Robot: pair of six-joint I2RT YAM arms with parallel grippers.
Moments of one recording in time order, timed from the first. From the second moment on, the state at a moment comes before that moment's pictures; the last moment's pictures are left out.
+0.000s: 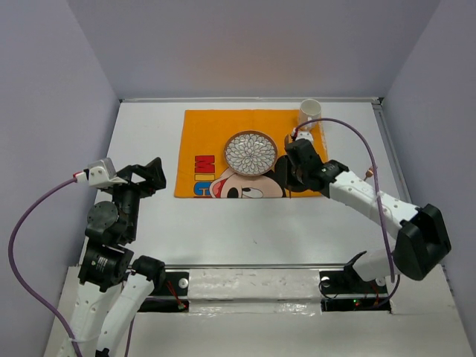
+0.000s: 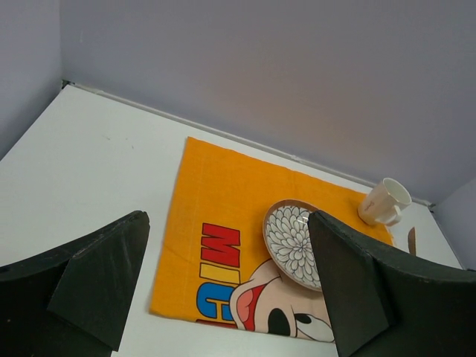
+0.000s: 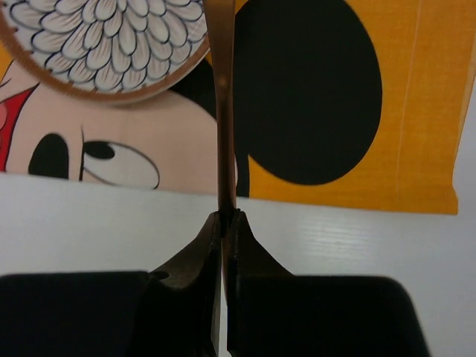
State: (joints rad) left arm -0.33 0.37 0.75 -0.29 -0.35 -0.38; right arm 0.68 1.34 1.03 -0.52 0.34 0.48
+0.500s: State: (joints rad) left arm -0.34 0.37 0.75 -0.29 -0.35 -0.37; right arm 0.37 1.75 1.22 -0.28 0.14 0.32
